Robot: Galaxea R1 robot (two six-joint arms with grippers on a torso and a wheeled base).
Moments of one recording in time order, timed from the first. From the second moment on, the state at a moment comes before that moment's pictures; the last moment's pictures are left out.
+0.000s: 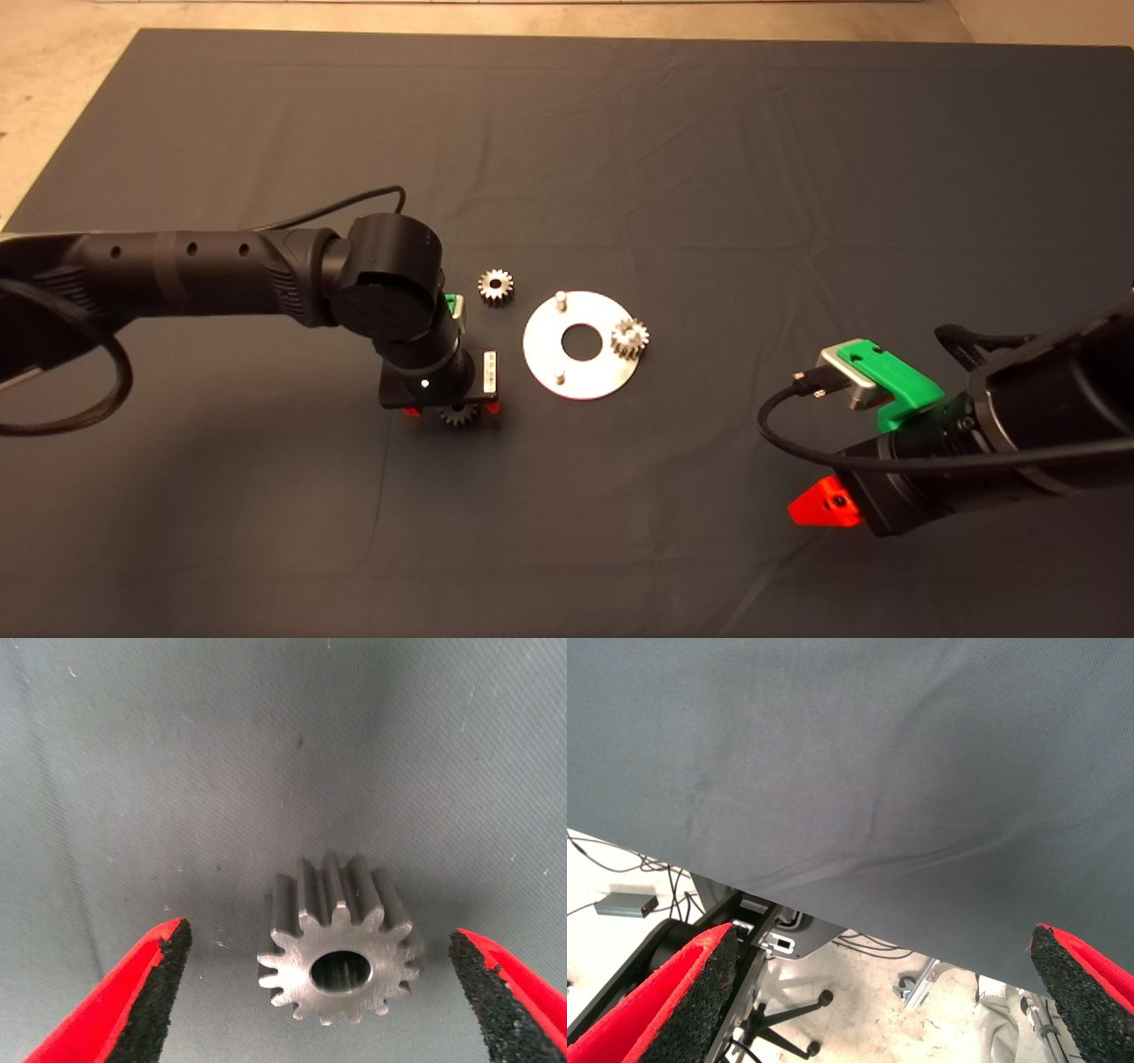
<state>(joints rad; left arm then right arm) -0.26 2.54 -0.99 0.41 1.53 -1.63 0.46 2.36 -0.41 -0.16 -1.53 1.68</state>
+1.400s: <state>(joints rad) -0.25 2.55 -0.99 0.43 1.53 -1.59 0.46 2.36 -0.41 -0.15 -1.53 1.68</state>
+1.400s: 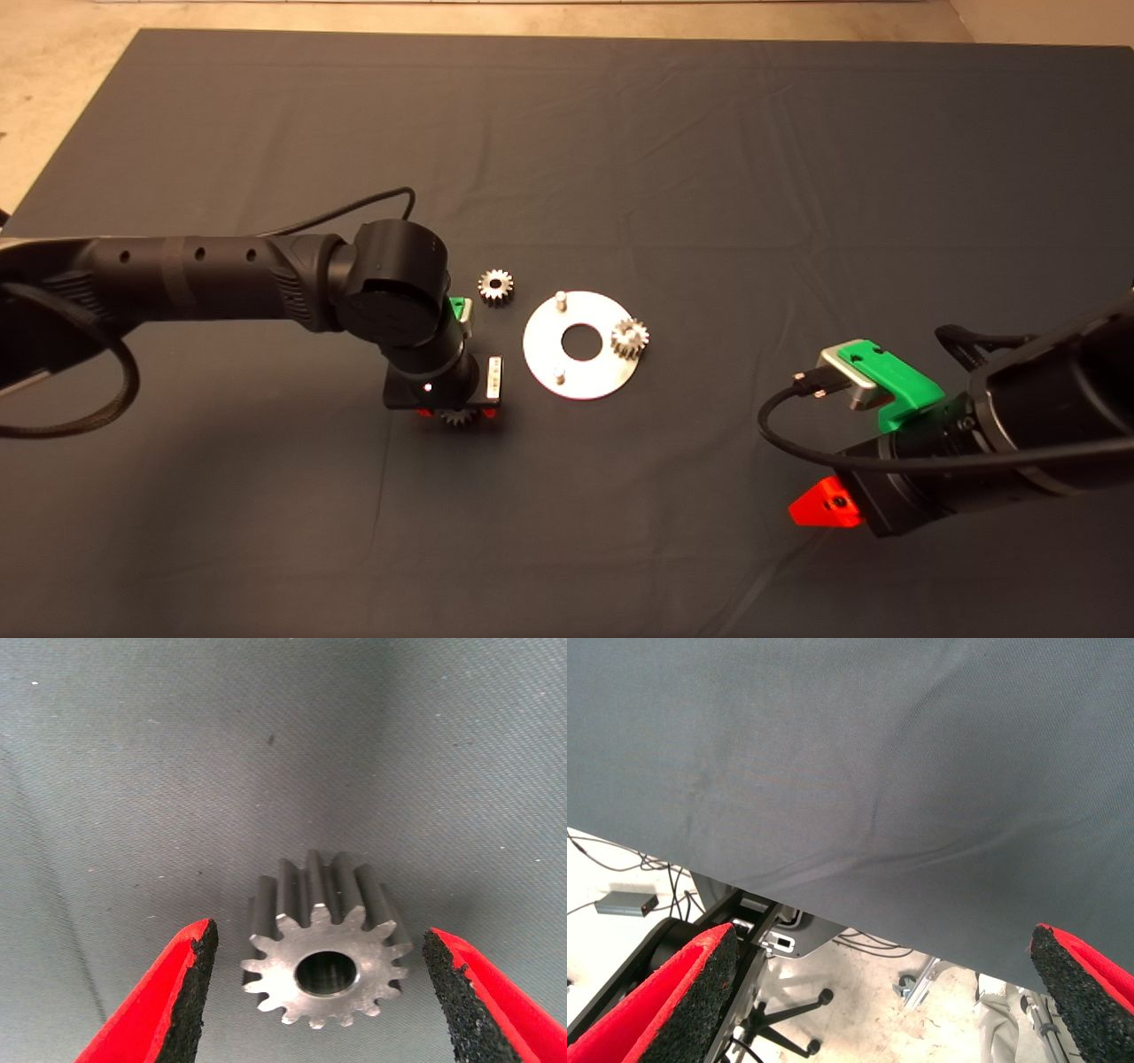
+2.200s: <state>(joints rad) -0.25 2.55 -0.99 0.43 1.53 -1.58 0.46 2.36 -0.41 -0.15 -1.53 1.68</state>
